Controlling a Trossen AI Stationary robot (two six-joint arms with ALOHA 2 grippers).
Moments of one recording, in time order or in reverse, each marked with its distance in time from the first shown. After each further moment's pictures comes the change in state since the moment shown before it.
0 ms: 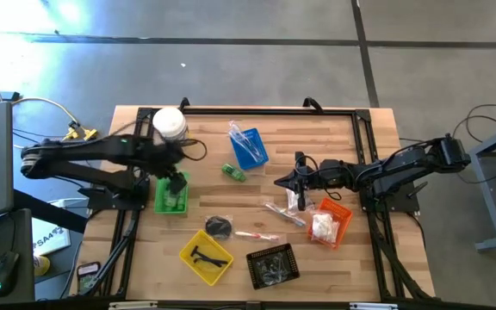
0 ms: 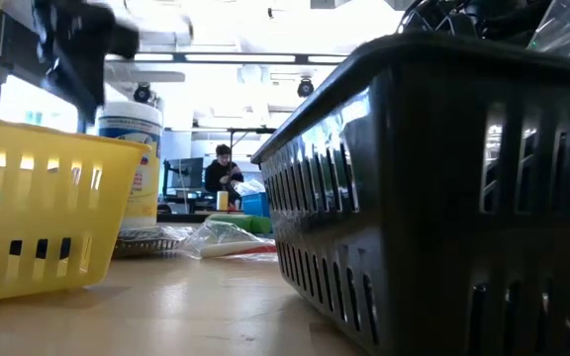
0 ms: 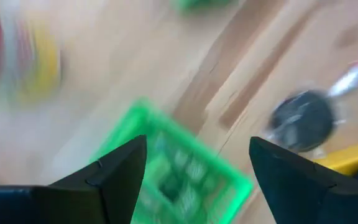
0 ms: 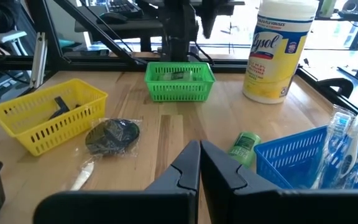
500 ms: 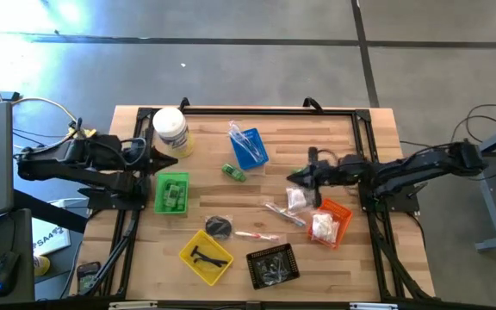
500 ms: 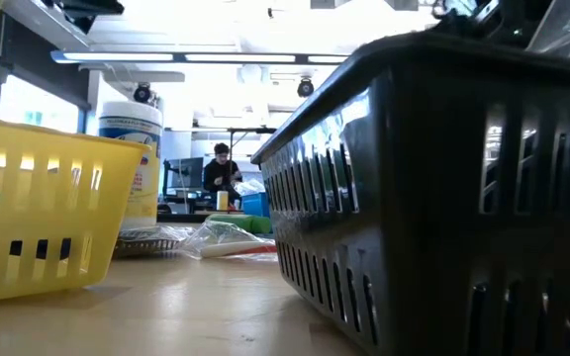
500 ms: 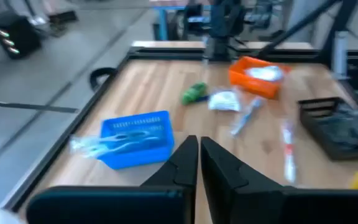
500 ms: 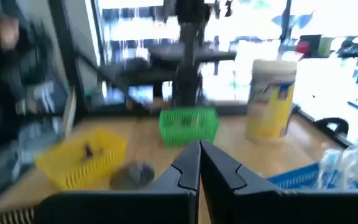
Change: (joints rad) left arm -0.173 -0.478 -0.121 0.434 -0.193 0.562; right arm -0.027 -0.283 -0.113 0.032 -0.064 0.052
